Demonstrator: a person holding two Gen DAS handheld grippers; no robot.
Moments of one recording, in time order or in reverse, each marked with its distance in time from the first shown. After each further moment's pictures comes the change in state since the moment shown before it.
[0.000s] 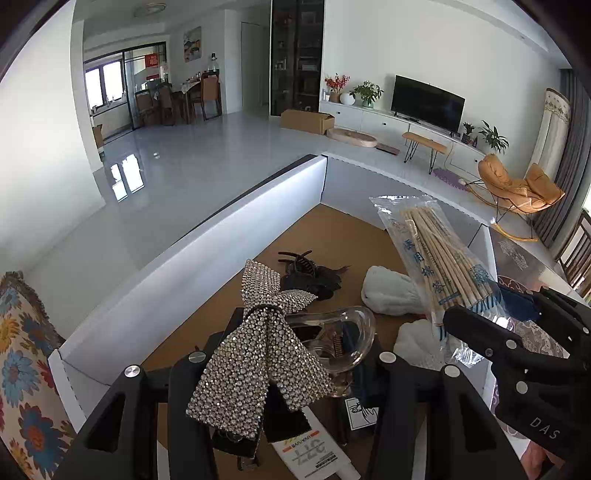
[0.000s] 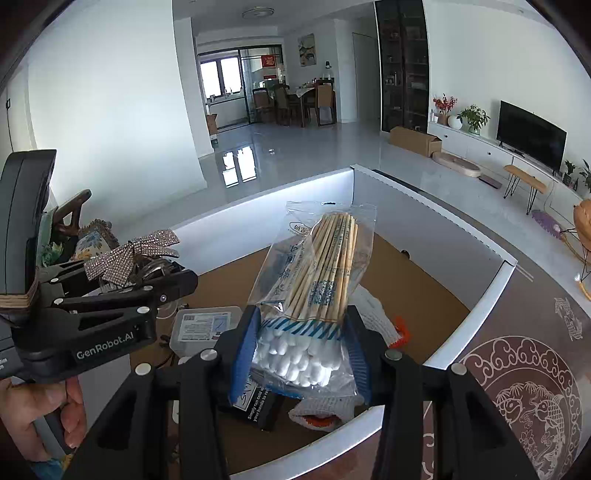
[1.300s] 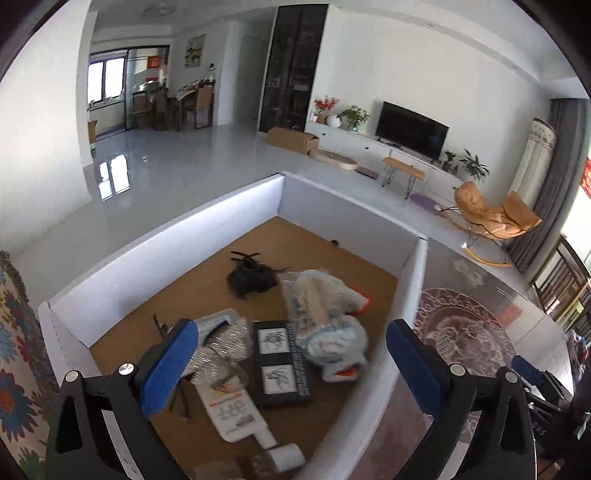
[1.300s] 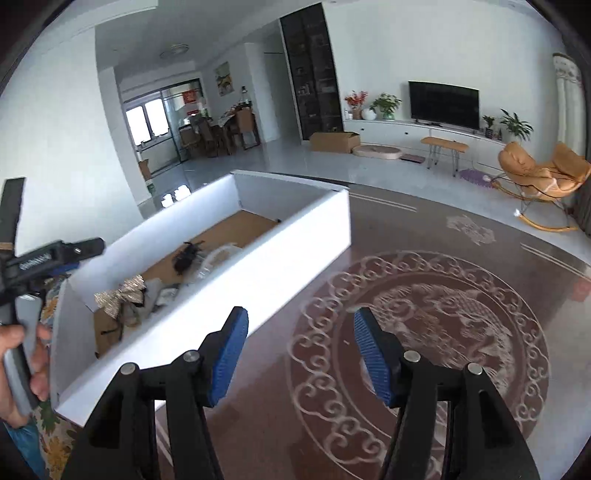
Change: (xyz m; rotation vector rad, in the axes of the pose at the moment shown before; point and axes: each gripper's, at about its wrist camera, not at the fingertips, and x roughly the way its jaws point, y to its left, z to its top) left arm -0.076 -0.068 -0.033 -0.042 -0.102 -0.128; right arm -0.138 -0.113 -0.134 0.286 -0.071 -0.246
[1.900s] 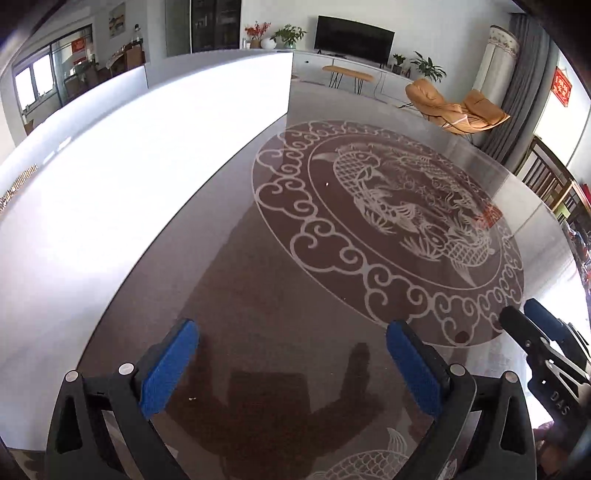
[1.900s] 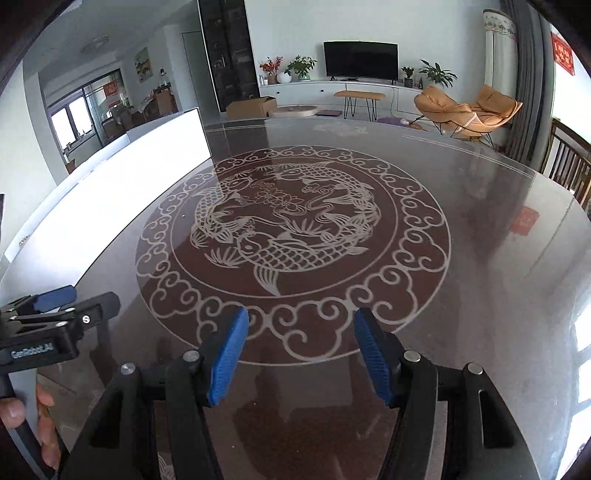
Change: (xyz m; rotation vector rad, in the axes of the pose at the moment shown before) left arm 0.092 -0.158 -0.150 0.166 0.320 -0.057; right arm -0.033 -0.105 -0.119 0.144 0.112 -0.226
